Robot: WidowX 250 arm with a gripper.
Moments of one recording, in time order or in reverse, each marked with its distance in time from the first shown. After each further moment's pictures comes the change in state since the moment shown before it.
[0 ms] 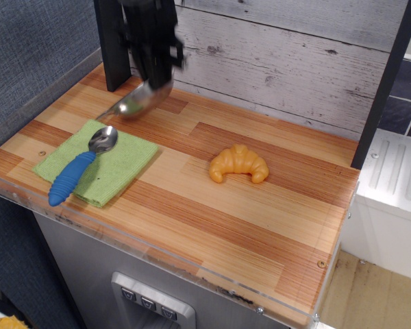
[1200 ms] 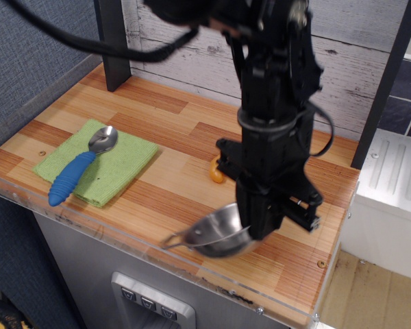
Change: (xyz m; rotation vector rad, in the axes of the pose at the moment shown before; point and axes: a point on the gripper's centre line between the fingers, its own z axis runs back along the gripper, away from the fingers) arm -0.093 -0.209 -0.022 -0.129 0.248 -0.156
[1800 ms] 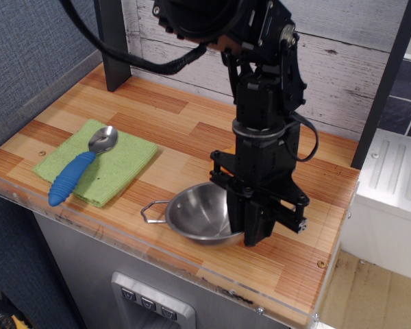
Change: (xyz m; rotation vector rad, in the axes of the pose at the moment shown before) arm 0.004 0.014 -0.018 -0.046 0.073 0.026
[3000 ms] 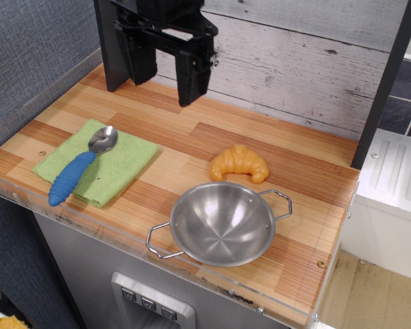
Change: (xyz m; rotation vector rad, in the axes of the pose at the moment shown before) arm -0.017 0.087 0.125 0.169 -0.194 0.163
